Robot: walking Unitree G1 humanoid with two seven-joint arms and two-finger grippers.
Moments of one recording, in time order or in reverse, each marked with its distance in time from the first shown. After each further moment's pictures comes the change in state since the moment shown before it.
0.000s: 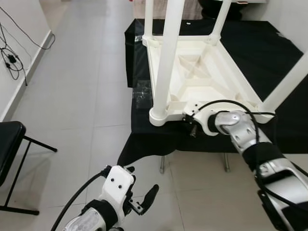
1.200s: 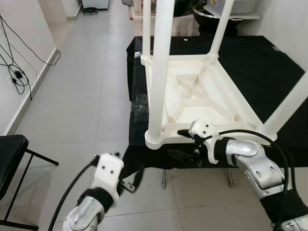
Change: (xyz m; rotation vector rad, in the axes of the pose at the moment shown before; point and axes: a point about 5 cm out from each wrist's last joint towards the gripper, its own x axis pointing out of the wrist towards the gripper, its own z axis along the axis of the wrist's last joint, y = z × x) left arm 0.011 0.018 -0.001 0.000 -0.045 0.083; right arm -0.051 0.065 -0.024 0.178 -0.268 0.268
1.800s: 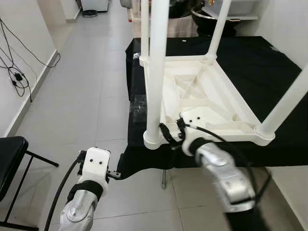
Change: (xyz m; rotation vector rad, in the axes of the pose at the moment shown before) left arm 0.004 0.041 -0.004 0.076 0.006 0.445; right arm 0.026 0.010 0.025 0.099 -0.095 -0.591
